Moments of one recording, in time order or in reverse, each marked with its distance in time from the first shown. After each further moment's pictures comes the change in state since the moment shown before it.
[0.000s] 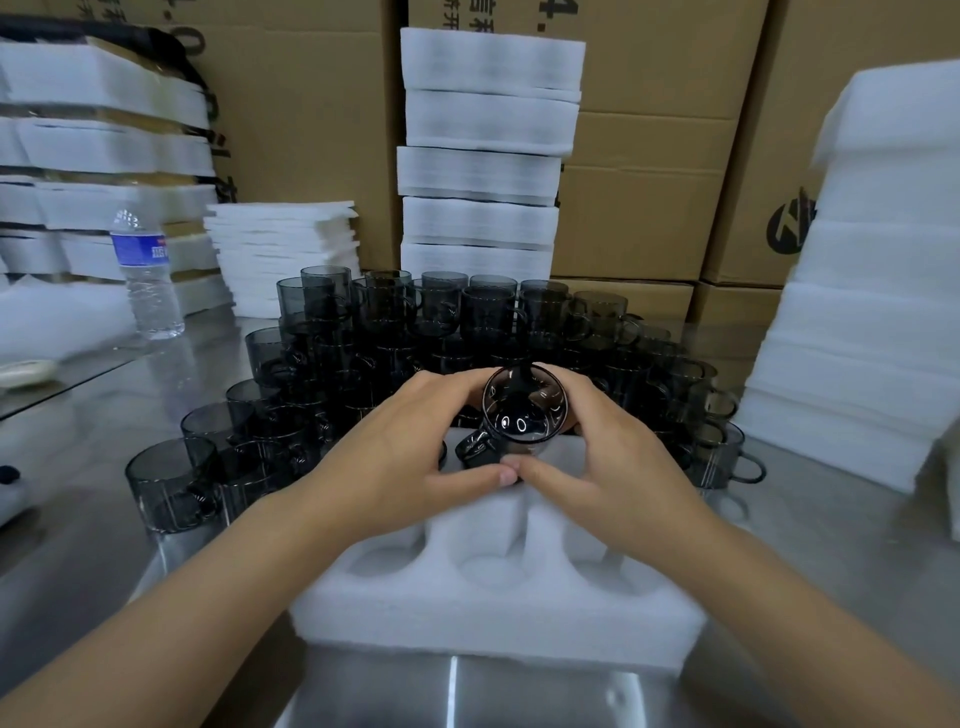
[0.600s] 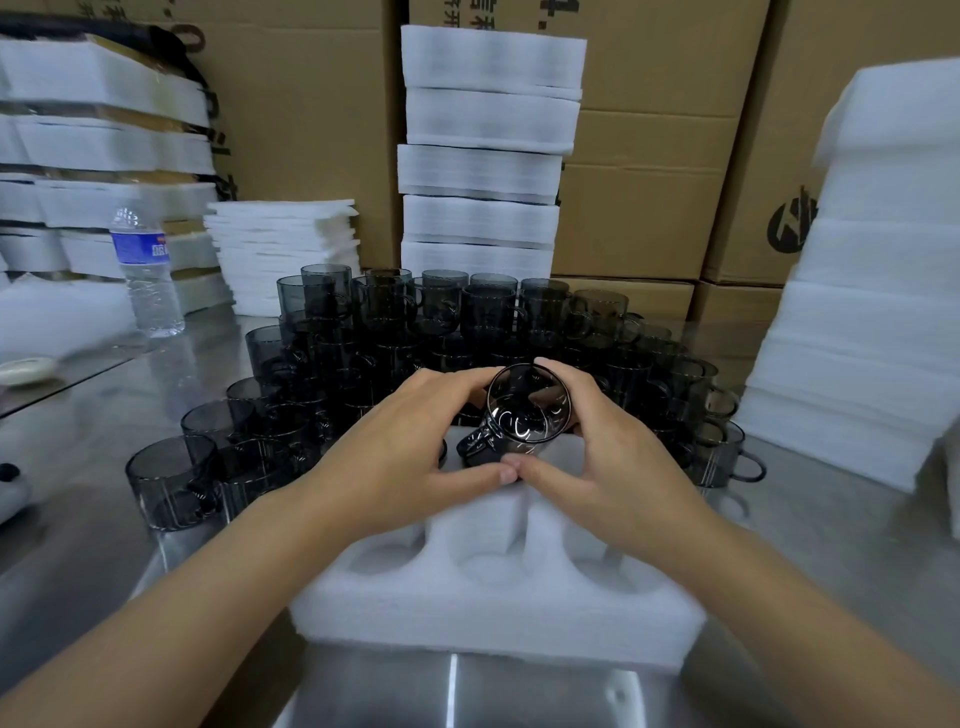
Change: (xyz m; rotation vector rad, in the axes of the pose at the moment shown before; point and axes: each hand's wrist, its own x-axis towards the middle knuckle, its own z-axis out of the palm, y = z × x) left_hand -0.001 0.000 0.000 0.031 0.006 -0.006; right_hand 0.000 0.002 0.001 -0.018 -0.026 0.014
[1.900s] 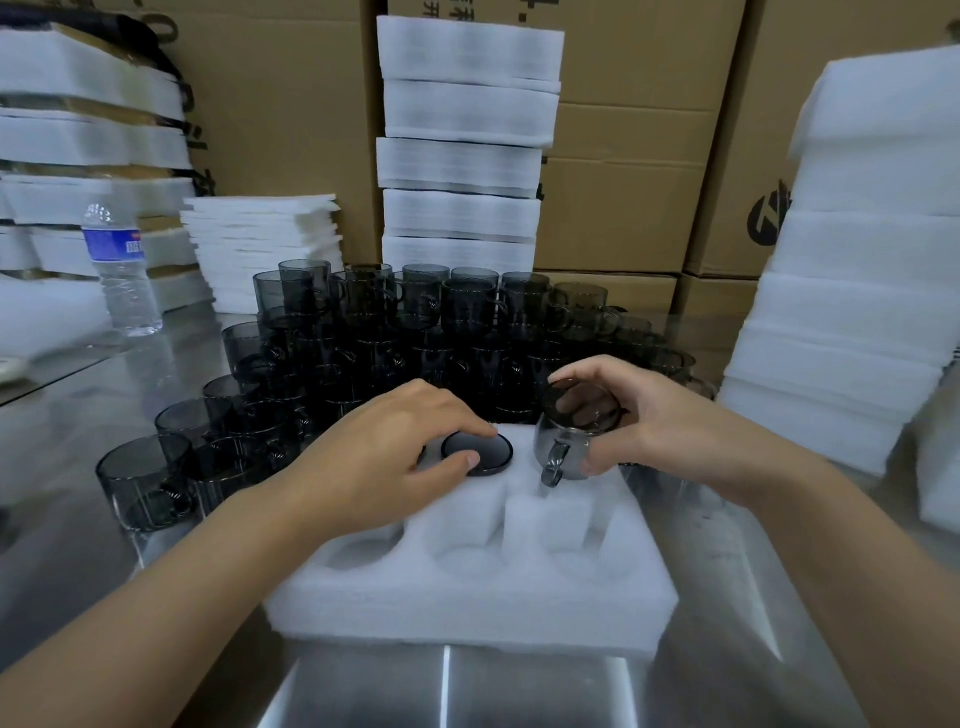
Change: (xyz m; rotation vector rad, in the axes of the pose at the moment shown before) left_hand 0.000 0.002 0.000 0.037 -0.093 0.010; right_hand 0.012 0.025 -0.055 0.408 -0.336 0.252
